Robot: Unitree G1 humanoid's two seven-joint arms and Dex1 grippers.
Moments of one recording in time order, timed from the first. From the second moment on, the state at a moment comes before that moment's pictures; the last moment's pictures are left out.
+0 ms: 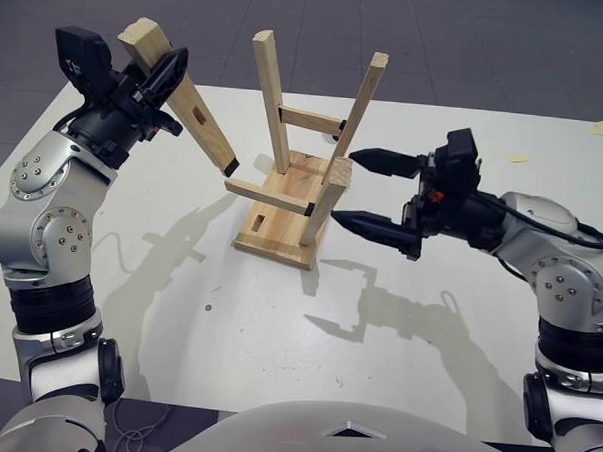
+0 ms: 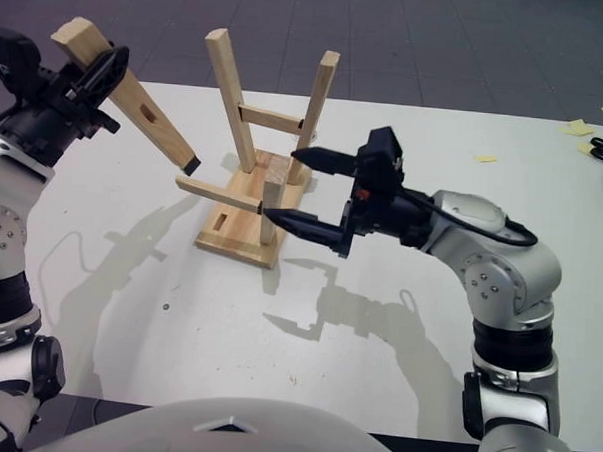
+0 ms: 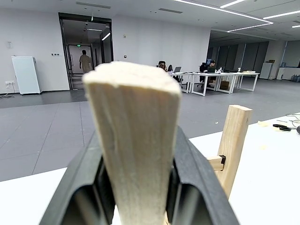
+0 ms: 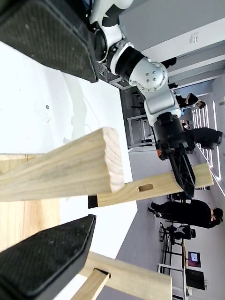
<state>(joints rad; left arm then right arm) -0.39 0.55 0.29 -0.25 -0.67 0.54 -0.39 -0.34 -0.58 -0.02 -0.47 0.86 0.76 0.85</state>
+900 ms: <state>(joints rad) -0.37 0.48 0.29 -0.32 -0.63 0.56 -0.33 -0.31 -0.52 0.11 -0.39 0.58 0.51 0.82</state>
